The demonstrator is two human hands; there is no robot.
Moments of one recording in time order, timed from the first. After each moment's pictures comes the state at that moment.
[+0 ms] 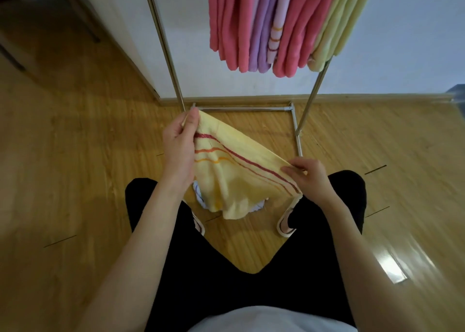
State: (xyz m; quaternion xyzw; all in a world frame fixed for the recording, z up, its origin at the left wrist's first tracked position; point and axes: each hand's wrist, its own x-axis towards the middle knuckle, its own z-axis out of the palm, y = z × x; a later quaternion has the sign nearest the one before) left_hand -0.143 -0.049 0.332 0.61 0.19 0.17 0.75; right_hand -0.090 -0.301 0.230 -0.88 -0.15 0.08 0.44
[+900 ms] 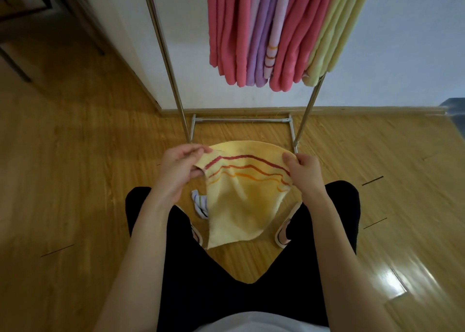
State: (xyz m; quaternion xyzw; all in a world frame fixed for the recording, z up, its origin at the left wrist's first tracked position) left_hand -0.158 -0.036 0.329 0.70 0.24 0.02 0.68; right_hand -0.082 -0.267 0.276 -0.81 0.09 0.10 0.57
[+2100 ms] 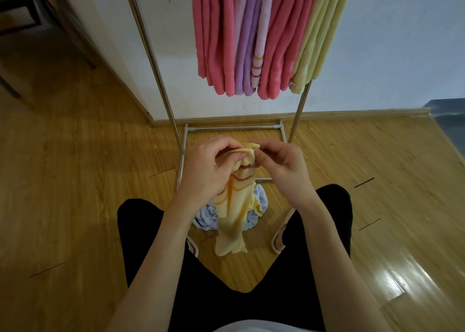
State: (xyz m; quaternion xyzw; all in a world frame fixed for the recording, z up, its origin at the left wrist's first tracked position) left_hand -0.149 -0.091 0.364 0.87 -0.06 0.16 0.47; right_hand -0.109 -0.248 0.341 -0.69 -0.20 0.05 0.70
